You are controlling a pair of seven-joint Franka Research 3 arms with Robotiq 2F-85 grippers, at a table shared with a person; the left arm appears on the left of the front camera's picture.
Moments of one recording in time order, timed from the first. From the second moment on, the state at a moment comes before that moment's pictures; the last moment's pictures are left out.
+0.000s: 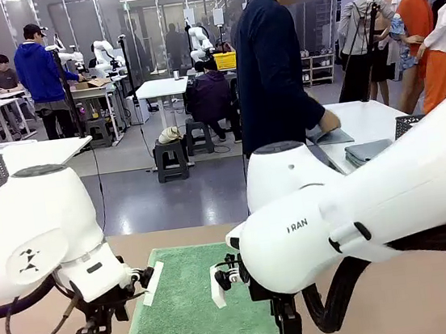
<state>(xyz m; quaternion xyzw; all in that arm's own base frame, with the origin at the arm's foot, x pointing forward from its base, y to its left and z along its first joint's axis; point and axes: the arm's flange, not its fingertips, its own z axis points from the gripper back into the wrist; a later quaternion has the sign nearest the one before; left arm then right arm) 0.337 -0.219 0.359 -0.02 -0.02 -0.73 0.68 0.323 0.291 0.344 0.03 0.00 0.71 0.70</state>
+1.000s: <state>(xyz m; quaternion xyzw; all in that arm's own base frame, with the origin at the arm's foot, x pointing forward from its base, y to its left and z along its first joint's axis) 0.363 -0.219 0.296 -0.02 -0.02 -0.72 0.70 0.345 0.275 0.307 0.03 0.01 0.69 0.72</state>
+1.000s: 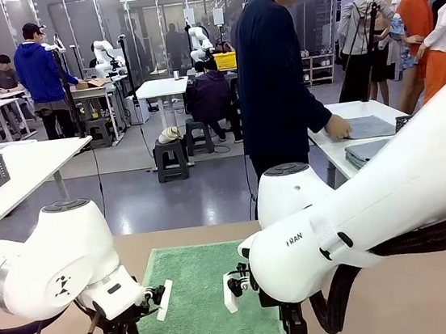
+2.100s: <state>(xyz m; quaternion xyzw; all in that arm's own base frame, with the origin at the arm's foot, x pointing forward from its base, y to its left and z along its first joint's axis) 0.361 -0.224 0.299 -0.02 -0.02 -0.72 0.69 0.353 0.282 0.294 0.03 0.02 0.69 0.72</state>
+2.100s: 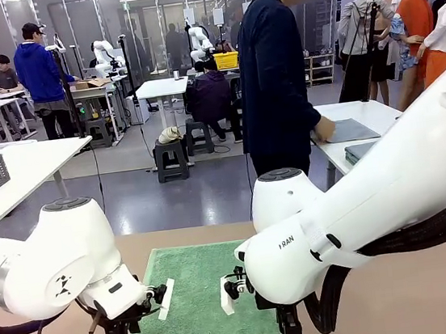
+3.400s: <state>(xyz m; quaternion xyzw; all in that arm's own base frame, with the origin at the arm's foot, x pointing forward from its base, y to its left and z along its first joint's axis) 0.364 -0.225 0.291 -0.01 -0.03 -0.73 0.68 0.354 0.281 0.289 0.03 0.02 0.69 0.72</state>
